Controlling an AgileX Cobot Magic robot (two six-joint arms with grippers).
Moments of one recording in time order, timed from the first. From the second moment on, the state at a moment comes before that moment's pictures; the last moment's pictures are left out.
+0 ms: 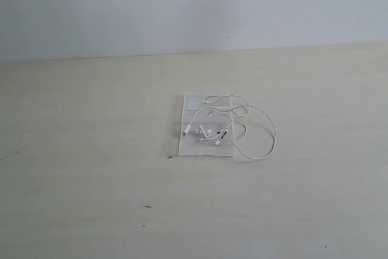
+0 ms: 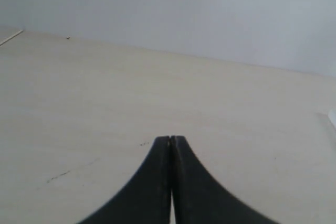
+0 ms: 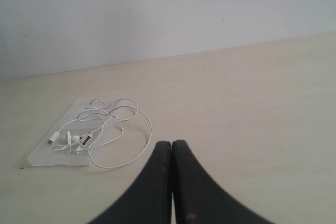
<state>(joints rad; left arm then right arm) 0.20 0.02 0.00 -0.03 0.27 -0.16 0.12 0.01 0.00 0.14 0.28 0.01</state>
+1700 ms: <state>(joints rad) 0.14 0.01 0.00 -0.03 0.36 -0.06 0.12 0.01 0.00 0.14 0.28 0.01</state>
